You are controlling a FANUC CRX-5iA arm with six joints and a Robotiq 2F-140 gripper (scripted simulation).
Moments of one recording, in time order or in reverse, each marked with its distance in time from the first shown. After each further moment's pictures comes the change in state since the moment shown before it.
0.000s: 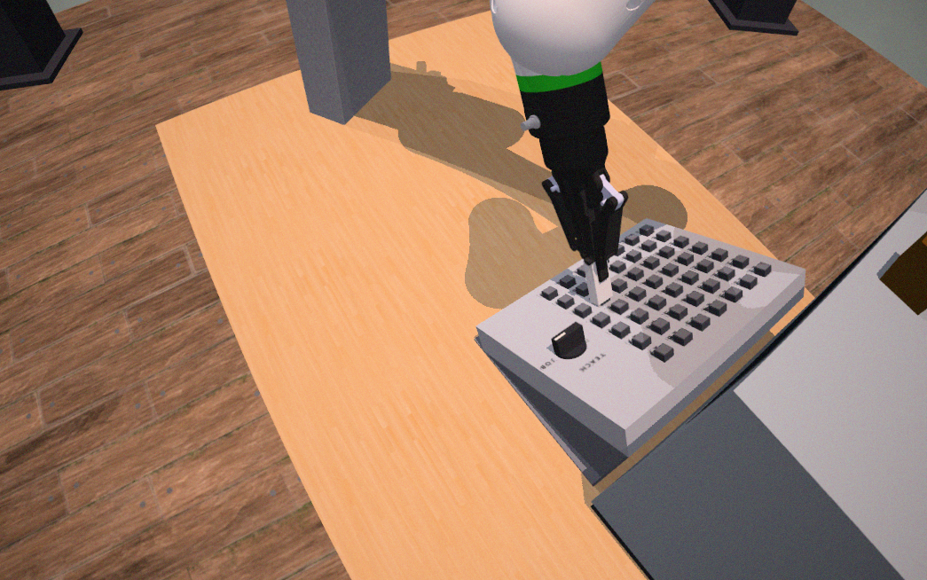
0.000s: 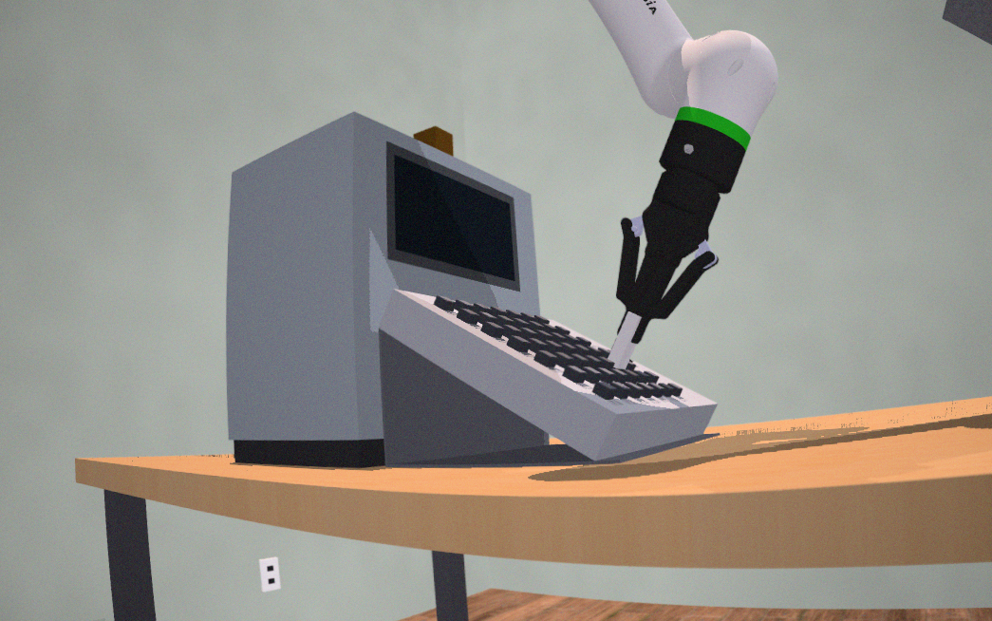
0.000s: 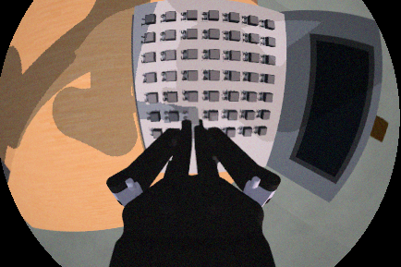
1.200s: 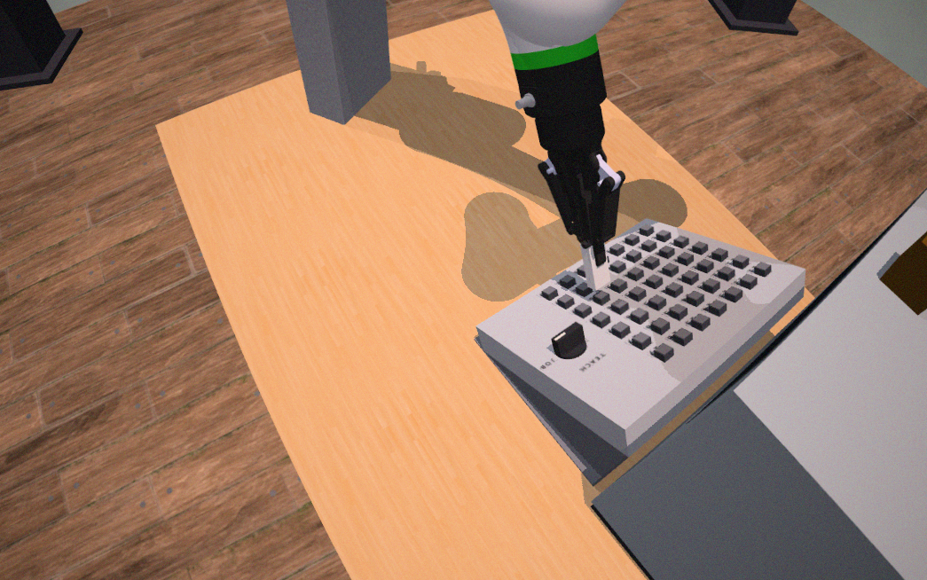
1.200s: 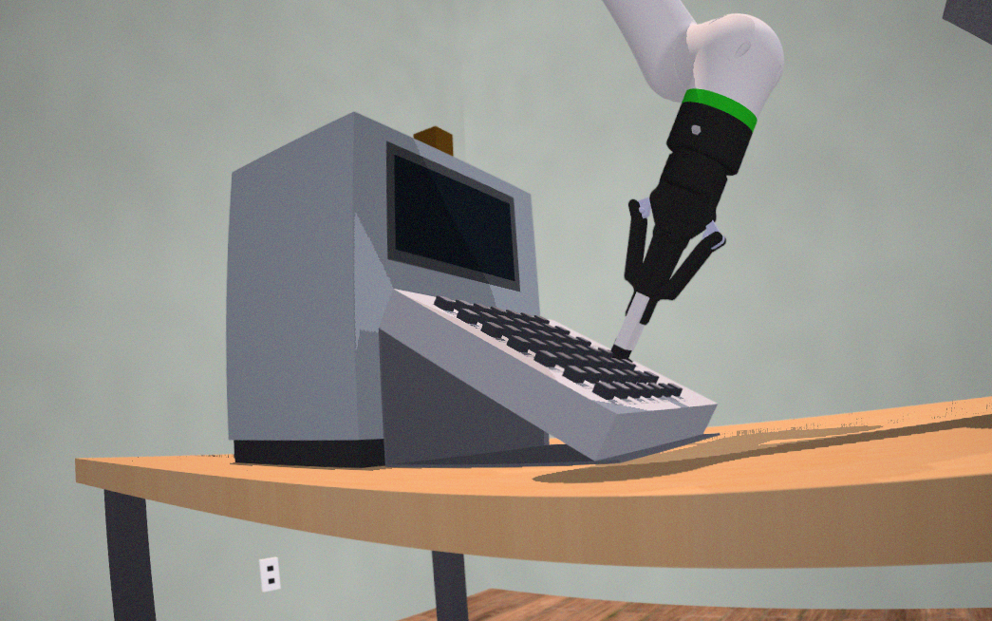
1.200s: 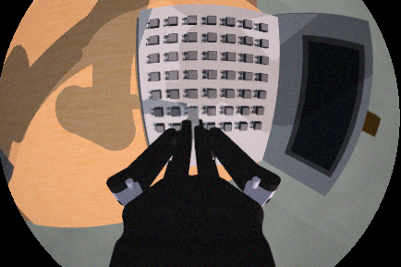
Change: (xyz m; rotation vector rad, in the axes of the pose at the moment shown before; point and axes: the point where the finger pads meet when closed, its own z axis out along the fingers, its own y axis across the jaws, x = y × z) arm 0.000 0.000 -0.024 0.000 0.000 0.000
